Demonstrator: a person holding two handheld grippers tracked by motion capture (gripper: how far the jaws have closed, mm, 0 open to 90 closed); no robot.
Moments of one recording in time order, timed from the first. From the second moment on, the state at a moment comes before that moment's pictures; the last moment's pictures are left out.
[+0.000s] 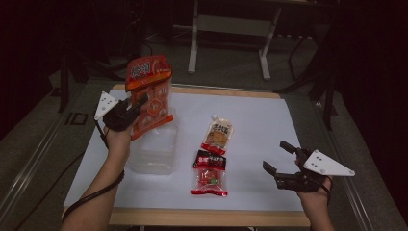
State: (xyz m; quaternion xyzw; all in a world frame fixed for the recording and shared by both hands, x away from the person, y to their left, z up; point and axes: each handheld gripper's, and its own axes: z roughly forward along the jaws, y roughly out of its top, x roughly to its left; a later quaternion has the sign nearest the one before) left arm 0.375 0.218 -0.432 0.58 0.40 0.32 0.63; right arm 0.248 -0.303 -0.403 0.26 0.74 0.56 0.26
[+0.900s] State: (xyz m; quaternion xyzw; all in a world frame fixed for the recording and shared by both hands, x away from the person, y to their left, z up) left arm 0.393 0.206 -0.449 0.66 0.38 0.28 0.58; right arm 0.248 -0.308 -0.405 0.26 0.74 0.56 0.26
